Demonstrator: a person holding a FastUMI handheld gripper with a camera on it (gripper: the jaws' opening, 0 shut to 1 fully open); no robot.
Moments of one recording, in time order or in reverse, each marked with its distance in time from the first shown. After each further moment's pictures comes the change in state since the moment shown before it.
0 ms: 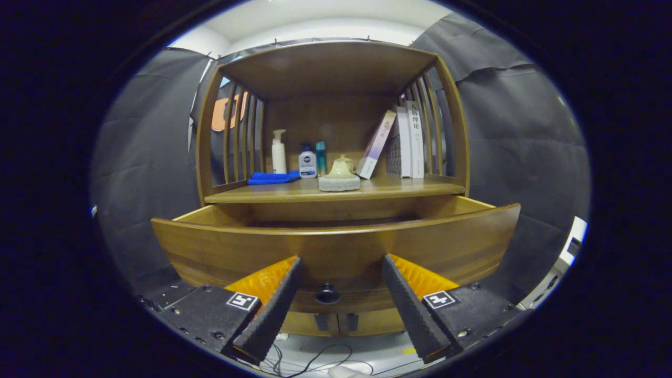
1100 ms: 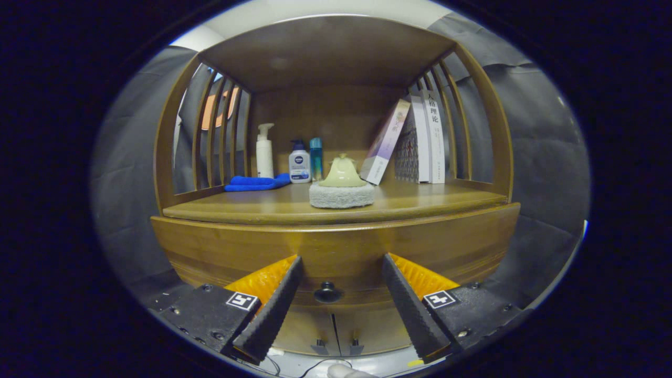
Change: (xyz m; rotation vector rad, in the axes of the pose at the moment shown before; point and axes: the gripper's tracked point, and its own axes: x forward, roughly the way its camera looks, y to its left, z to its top) arm 0.111 0.006 0.022 -0.005 -0.031 -0.014
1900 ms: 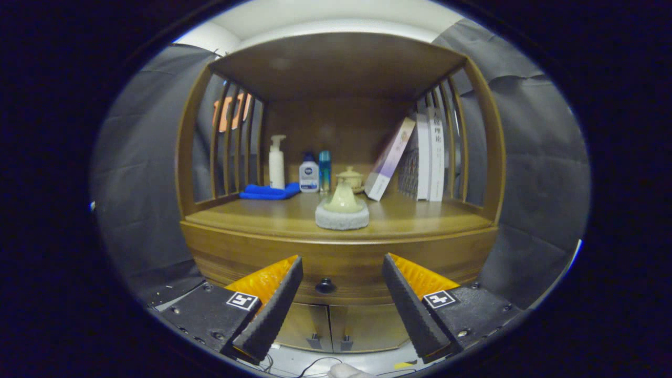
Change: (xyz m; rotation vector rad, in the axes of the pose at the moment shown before) arm -0.073 -0.012 0.046 -0.050 -0.028 0.074
